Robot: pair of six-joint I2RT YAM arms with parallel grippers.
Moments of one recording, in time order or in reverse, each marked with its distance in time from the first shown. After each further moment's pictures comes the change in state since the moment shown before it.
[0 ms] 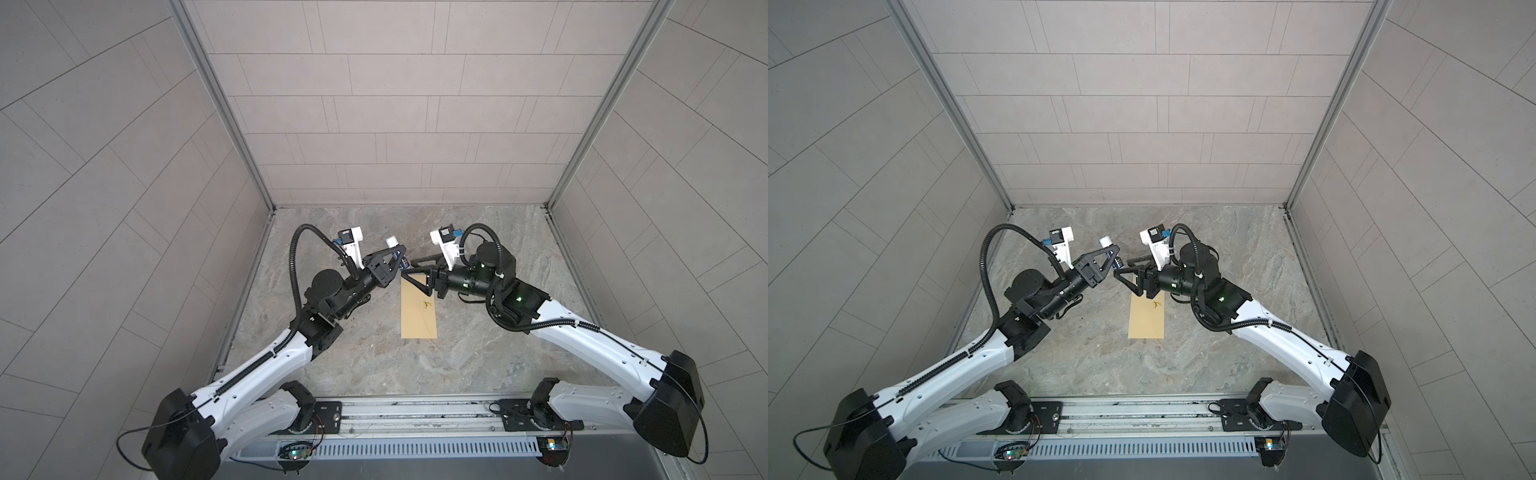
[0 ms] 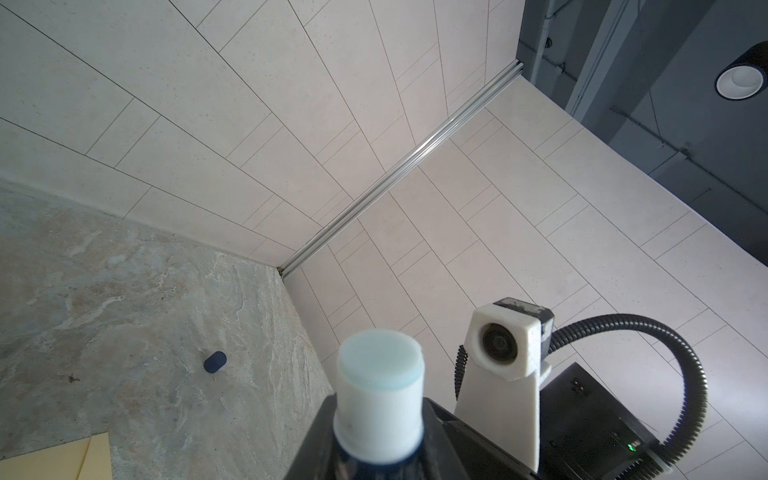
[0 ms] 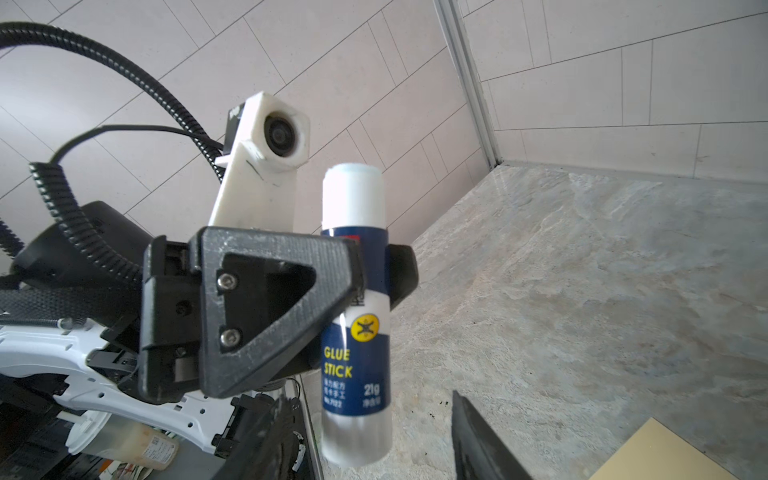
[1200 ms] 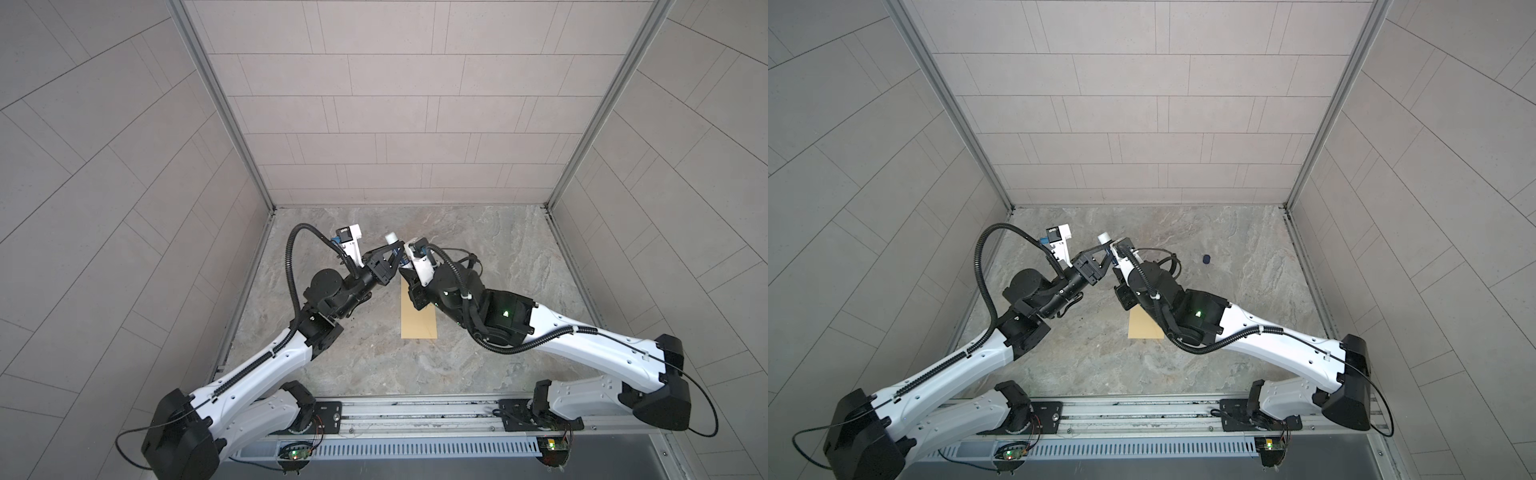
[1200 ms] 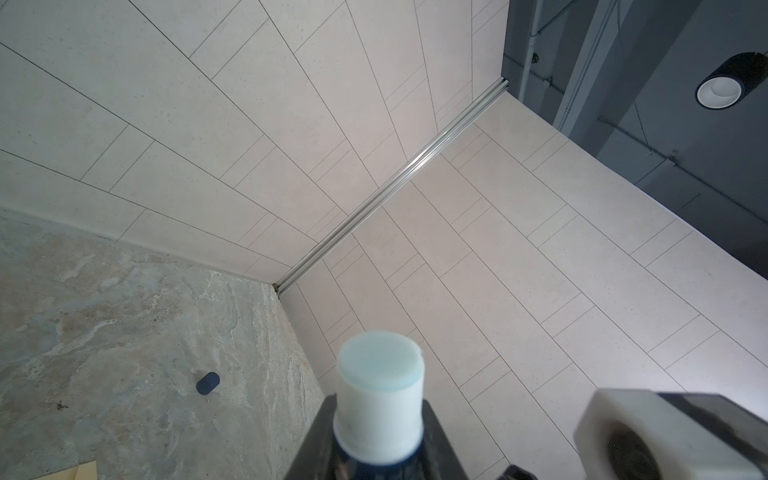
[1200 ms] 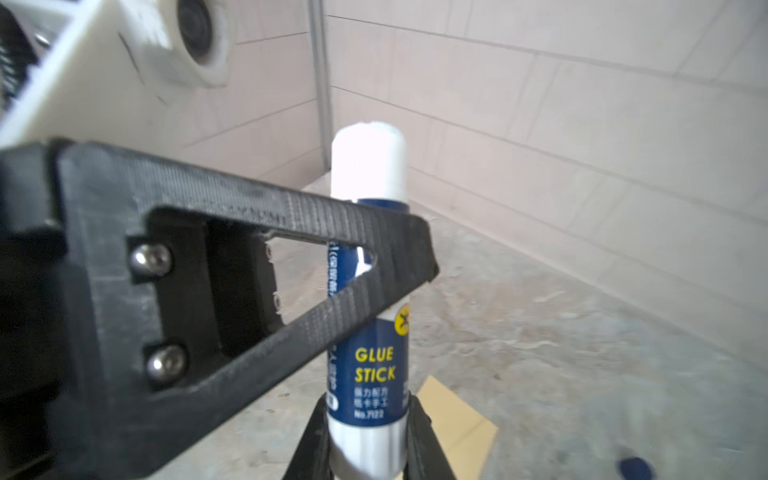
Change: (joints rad) left arm -0.006 0.002 0.022 0.008 -0.057 0.025; right arm 0.431 0.131 0.300 -0.421 1.088 -0.412
